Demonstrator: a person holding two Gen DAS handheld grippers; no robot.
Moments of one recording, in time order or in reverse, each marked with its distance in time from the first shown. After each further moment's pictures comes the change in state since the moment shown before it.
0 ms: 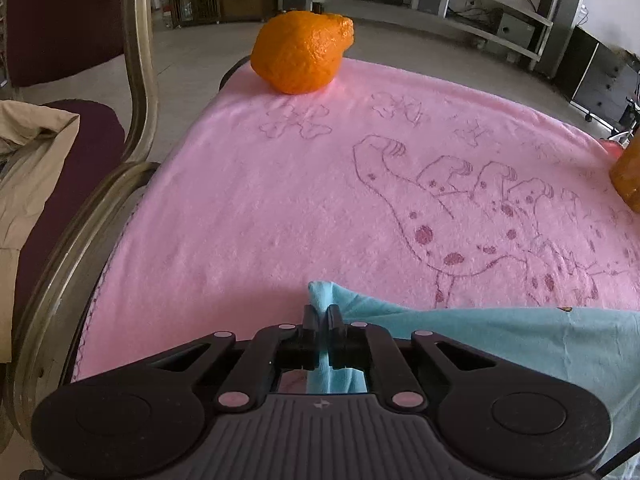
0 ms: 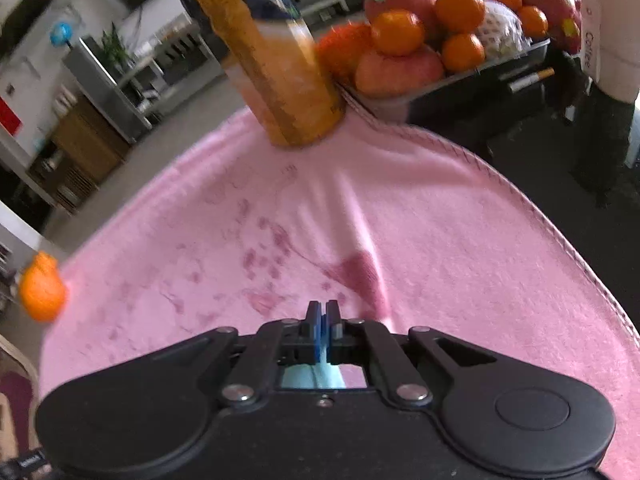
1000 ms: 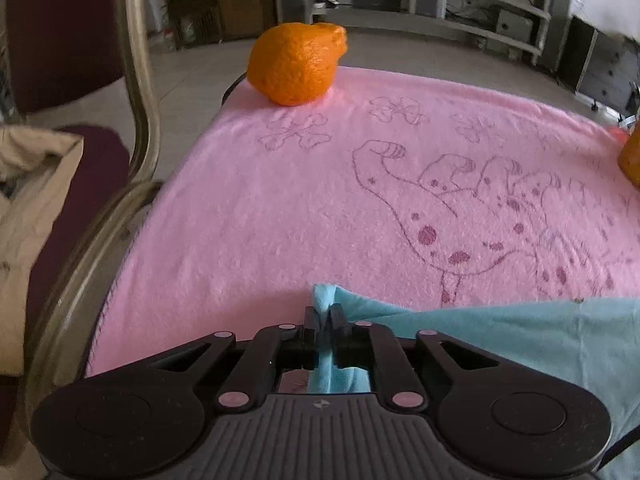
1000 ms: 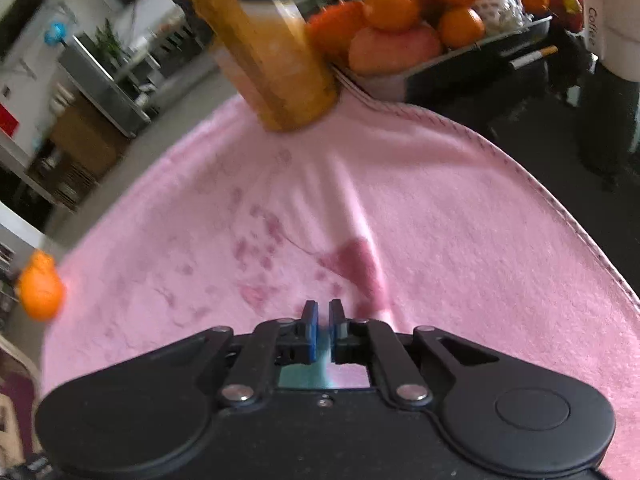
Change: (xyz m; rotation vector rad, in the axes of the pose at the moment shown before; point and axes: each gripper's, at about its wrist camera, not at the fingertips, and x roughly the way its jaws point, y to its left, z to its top) left arm -0.001 -0.013 -0.006 0.078 -0.048 0.076; right arm 0.015 -0.001 0.001 0.016 0.031 0.011
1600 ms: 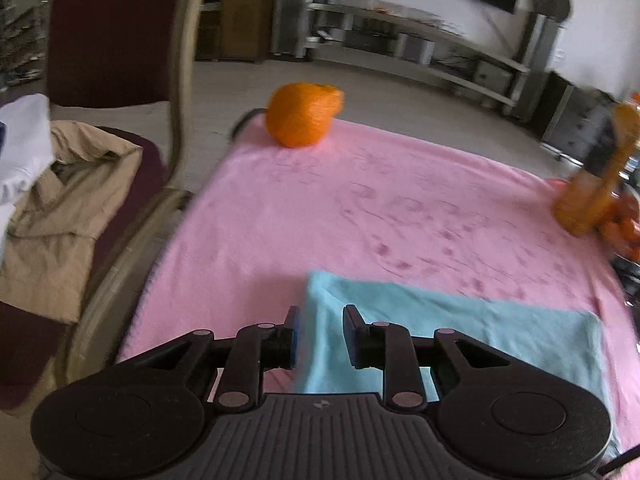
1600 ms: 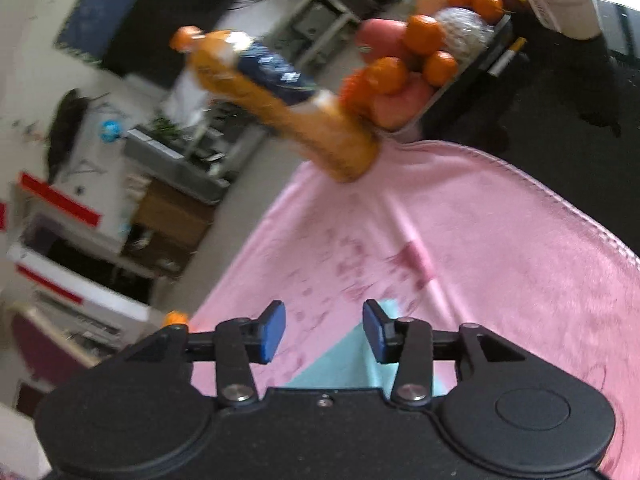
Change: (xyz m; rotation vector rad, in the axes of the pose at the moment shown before) left arm -0.106 0.029 -0.027 -0.102 -0.089 -0.162; right arm -0.111 -0.036 -0.016 0.229 -0.085 0.368
